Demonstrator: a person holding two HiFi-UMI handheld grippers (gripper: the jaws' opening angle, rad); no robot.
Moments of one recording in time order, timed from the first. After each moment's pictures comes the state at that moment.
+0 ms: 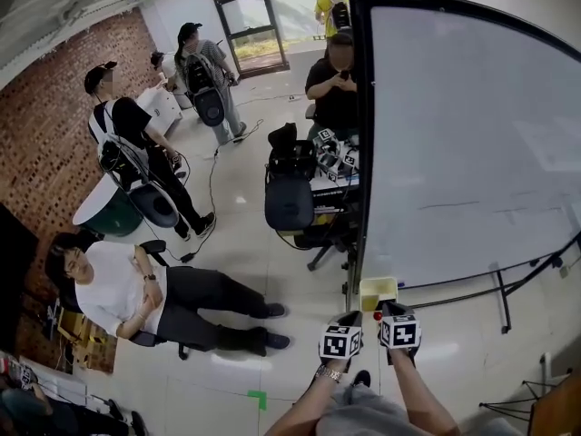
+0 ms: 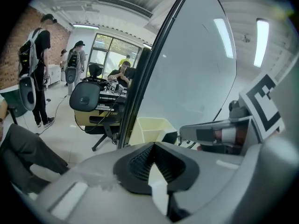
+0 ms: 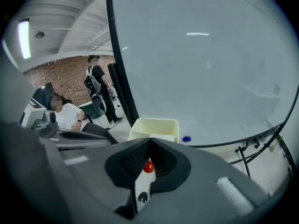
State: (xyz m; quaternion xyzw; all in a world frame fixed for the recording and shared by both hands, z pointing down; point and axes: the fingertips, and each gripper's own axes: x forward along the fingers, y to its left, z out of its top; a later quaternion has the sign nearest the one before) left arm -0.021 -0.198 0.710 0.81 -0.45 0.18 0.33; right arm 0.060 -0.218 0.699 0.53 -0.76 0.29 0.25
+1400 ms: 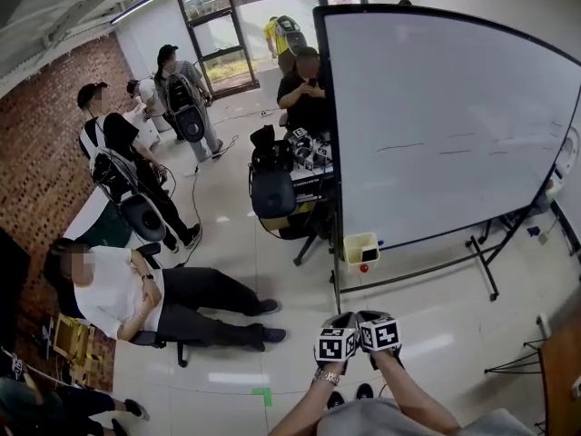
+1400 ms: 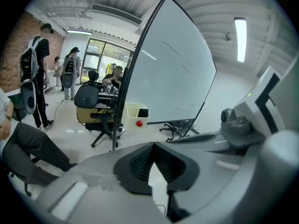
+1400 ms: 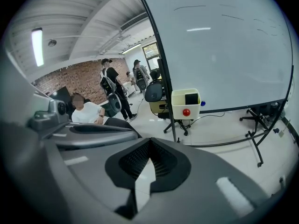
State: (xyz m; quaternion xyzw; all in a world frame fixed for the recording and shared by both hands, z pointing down) left arm -0.021 0.016 0.683 0.84 -0.43 0.18 0.29; right arm -0.002 0.016 0.699 0.48 -0.78 0.32 0.23
